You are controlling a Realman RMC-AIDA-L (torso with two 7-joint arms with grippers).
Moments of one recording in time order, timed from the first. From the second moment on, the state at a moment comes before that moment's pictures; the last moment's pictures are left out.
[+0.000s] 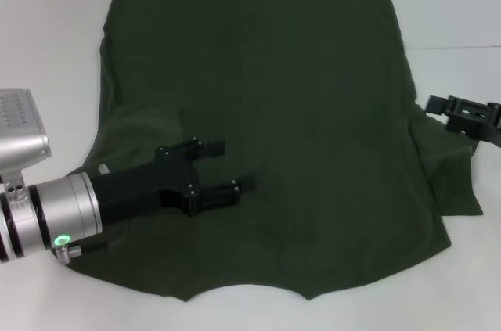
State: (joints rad) left arm -0.52 -2.17 0.76 0.55 1.81 1.43 -1.27; right arm 0.47 1.97 -0.63 -0.64 -1.89 -1.33 2.14
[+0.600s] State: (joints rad) left arm -0.51 -2.16 0.76 0.54 1.81 1.43 -1.25; right arm 0.42 1.93 -0.61 -0.63 -2.01 -1.24 2.27
